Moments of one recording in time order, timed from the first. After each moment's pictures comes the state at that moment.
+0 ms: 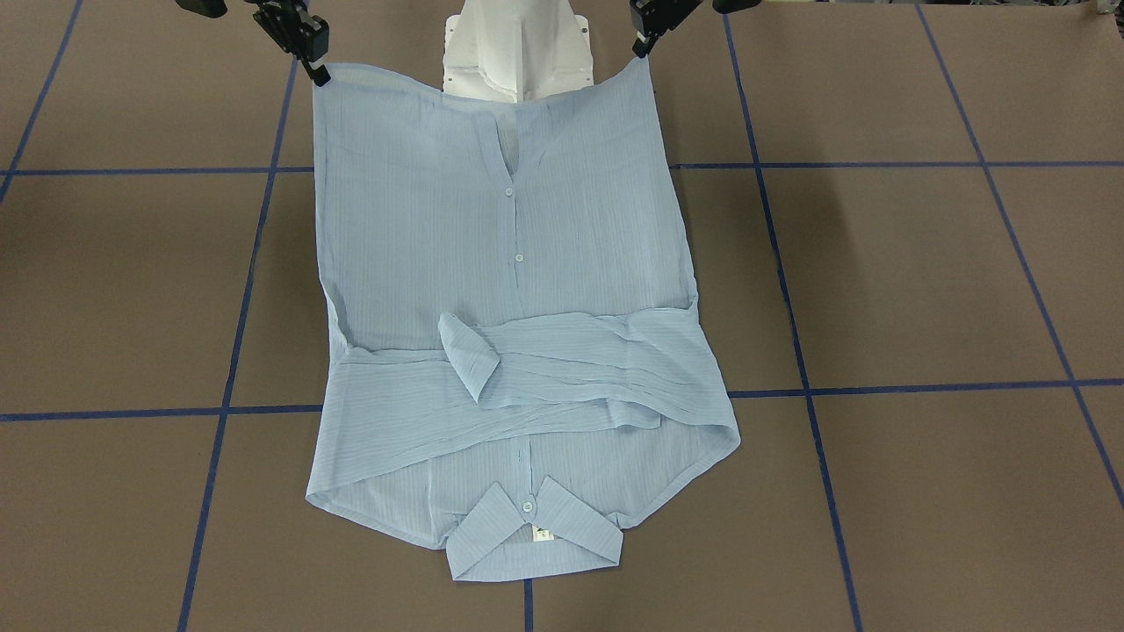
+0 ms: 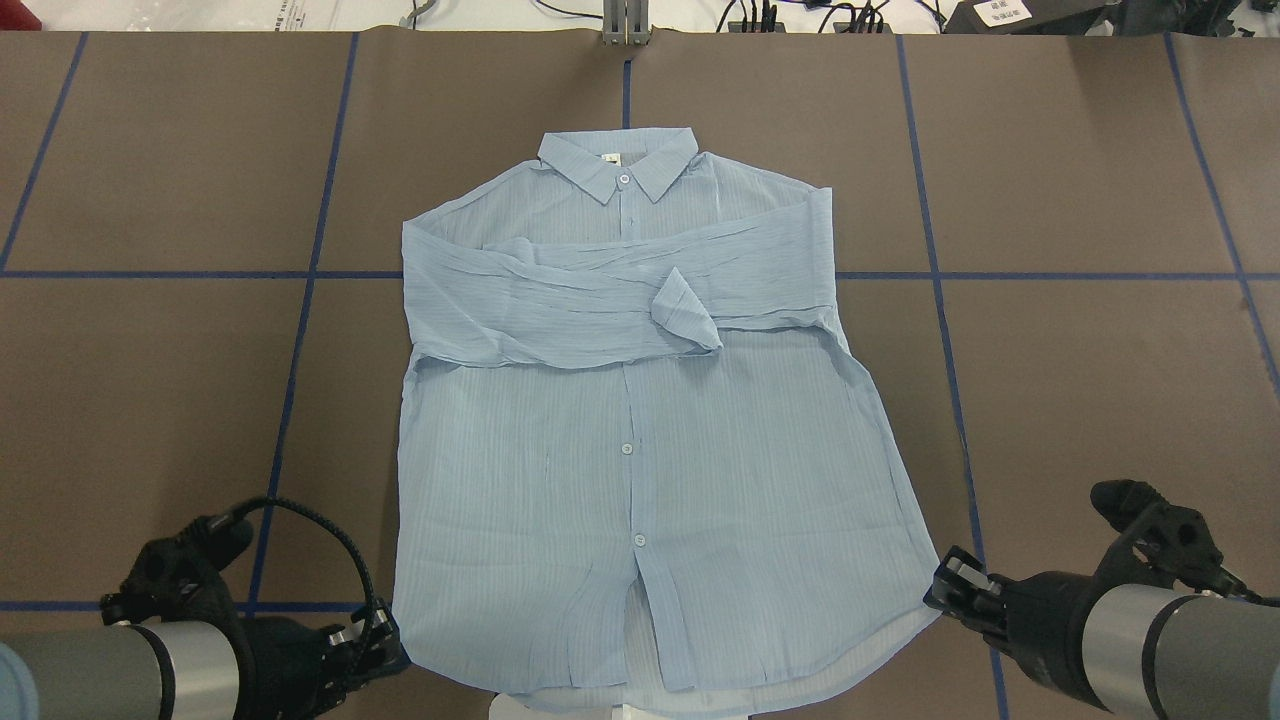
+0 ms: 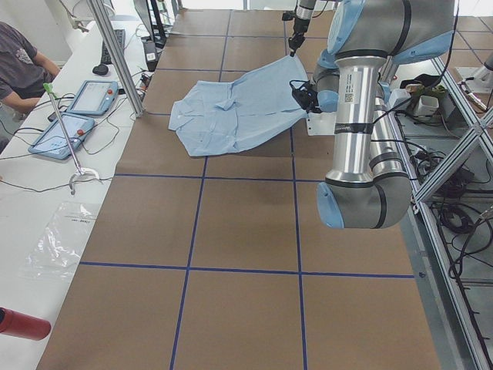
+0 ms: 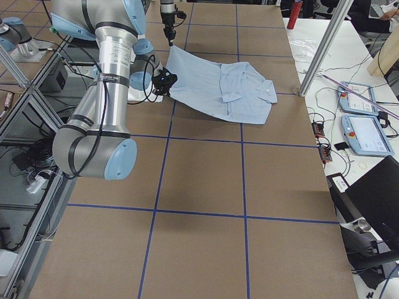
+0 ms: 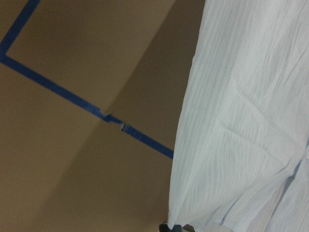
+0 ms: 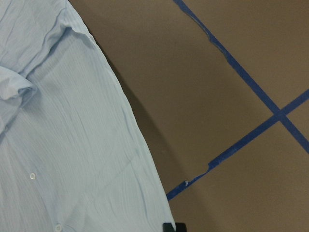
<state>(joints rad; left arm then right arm) -0.09 -1.64 -2.48 -1.73 -1.56 -2.15 0.09 -1.79 2.55 -1.34 1.43 2.20</state>
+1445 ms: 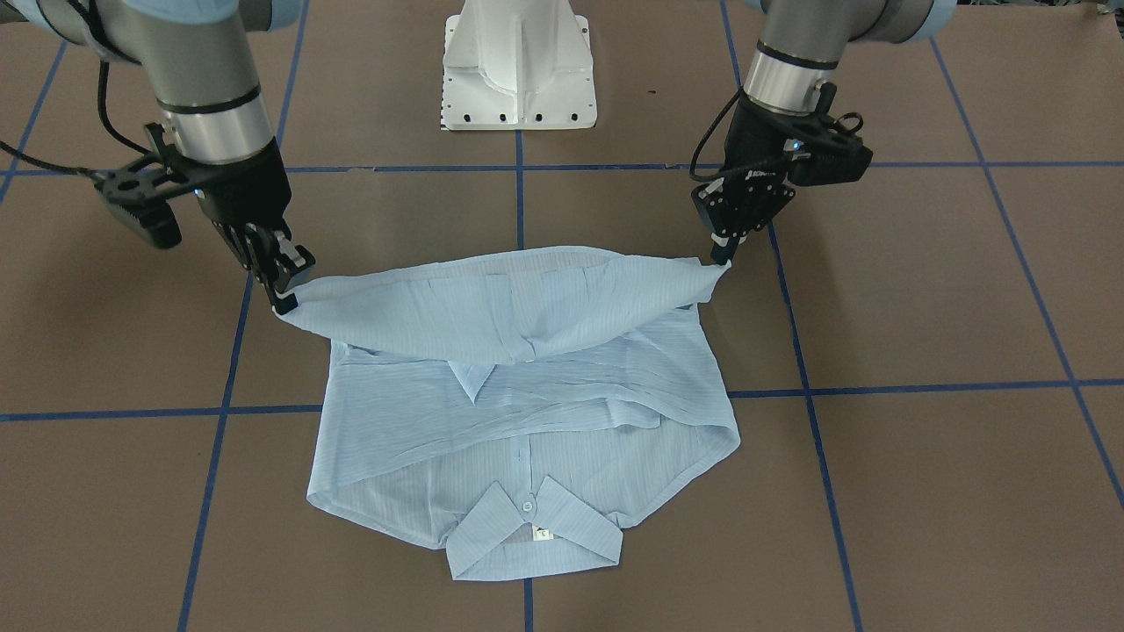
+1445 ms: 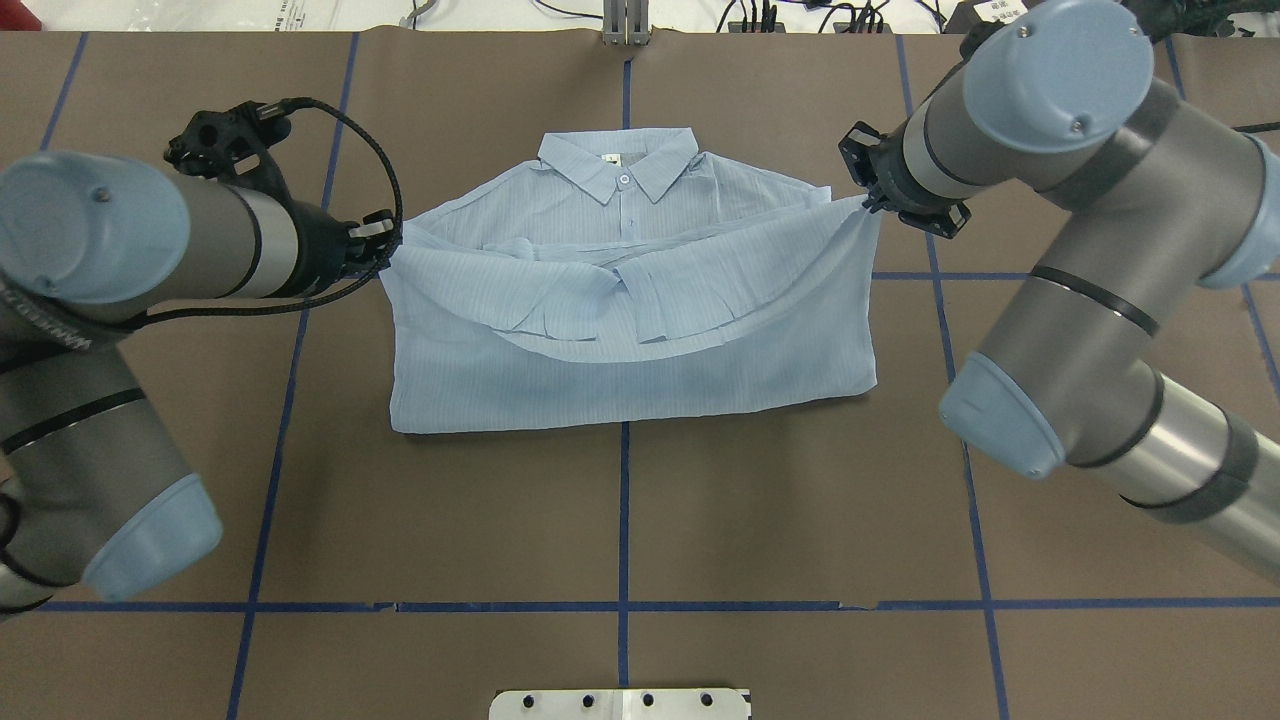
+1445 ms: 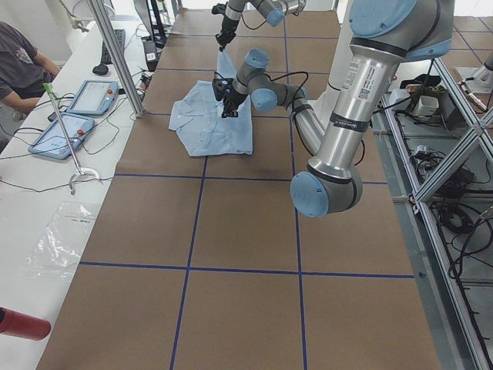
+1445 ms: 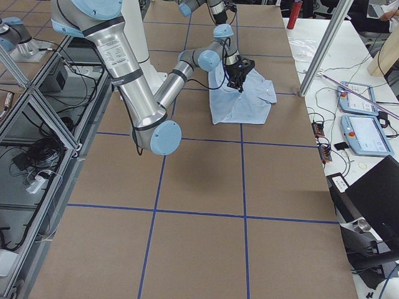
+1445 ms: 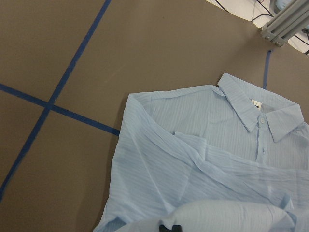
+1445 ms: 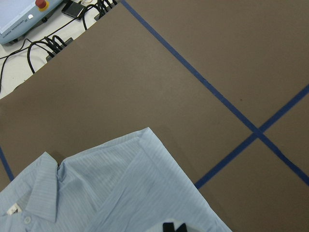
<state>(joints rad) -0.70 -1.97 -1.96 -1.79 -1.68 -1.50 0.80 -1.02 1.85 -1.61 1.75 1.72</state>
